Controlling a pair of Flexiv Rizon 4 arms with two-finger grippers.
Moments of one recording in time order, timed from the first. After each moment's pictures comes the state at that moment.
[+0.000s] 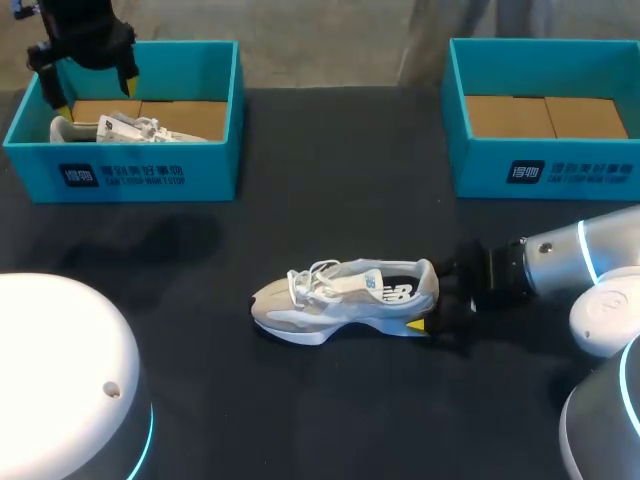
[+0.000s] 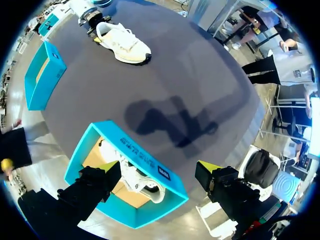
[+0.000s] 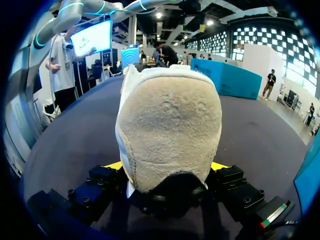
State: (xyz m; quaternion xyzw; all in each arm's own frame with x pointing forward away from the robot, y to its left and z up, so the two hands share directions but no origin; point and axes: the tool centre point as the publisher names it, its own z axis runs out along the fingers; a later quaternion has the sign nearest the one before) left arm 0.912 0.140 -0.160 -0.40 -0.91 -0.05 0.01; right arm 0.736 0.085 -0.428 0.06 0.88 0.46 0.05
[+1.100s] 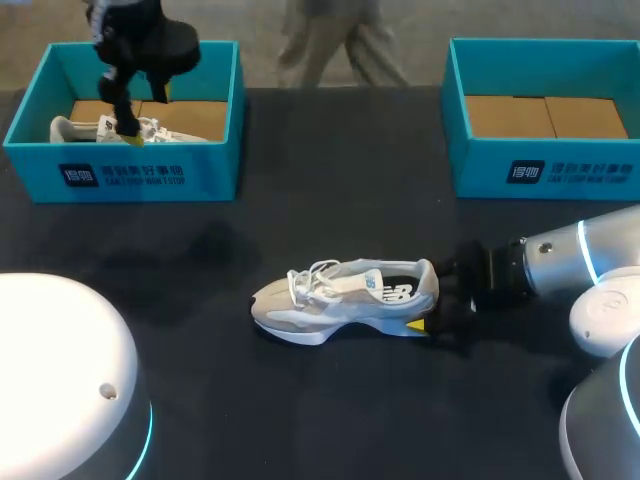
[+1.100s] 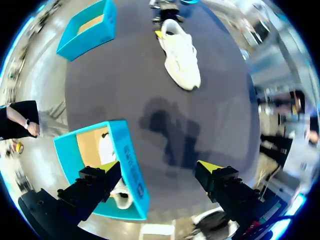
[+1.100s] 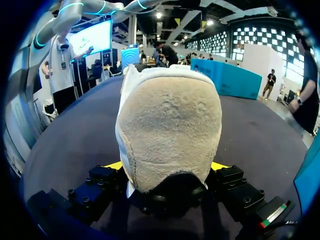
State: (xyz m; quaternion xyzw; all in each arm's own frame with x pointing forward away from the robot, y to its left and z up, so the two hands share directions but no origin) left arm 0.868 0.060 -0.162 -0.09 -1.00 -0.03 -0.01; right arm 0.736 0.085 -0.428 0.06 0.88 0.46 0.05
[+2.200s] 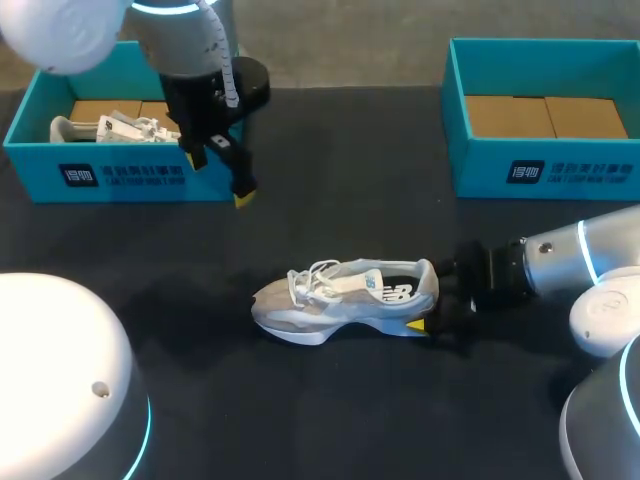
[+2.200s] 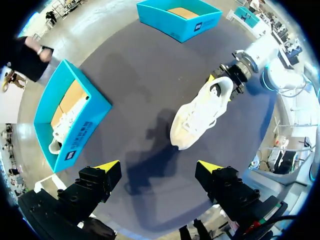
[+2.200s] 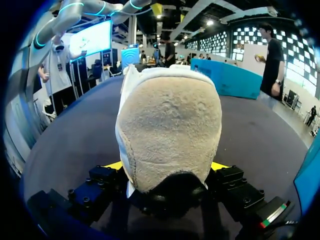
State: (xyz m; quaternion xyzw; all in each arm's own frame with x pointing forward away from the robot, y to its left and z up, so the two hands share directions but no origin) left arm 0.765 -0.038 -0.183 0.36 -0.93 0.01 -0.01; right arm 0.736 0.085 -0.428 0.06 0.88 0.46 0.05
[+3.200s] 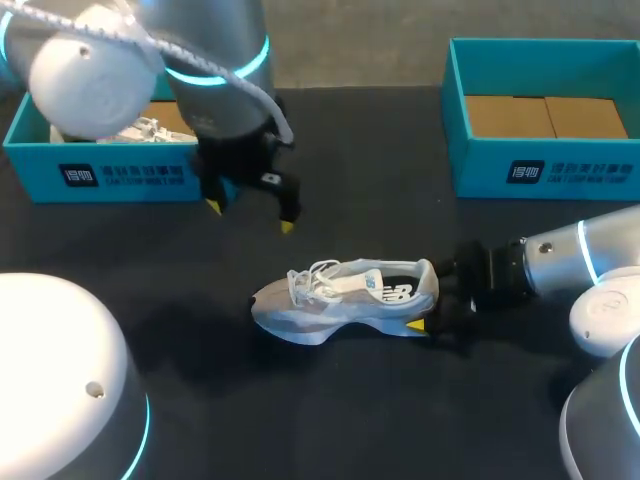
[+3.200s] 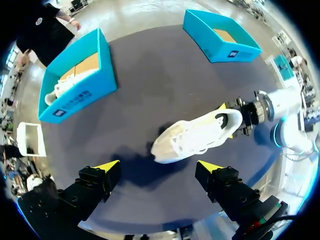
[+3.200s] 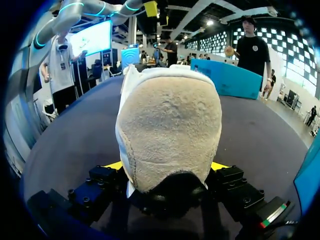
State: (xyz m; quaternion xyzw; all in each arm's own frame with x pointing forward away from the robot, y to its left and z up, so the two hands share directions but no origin) left arm 0.725 -0.091 -0.214 0.58 -0.82 0.05 -0.03; right arm 0.736 0.085 -0.428 0.06 0.88 0.46 0.05
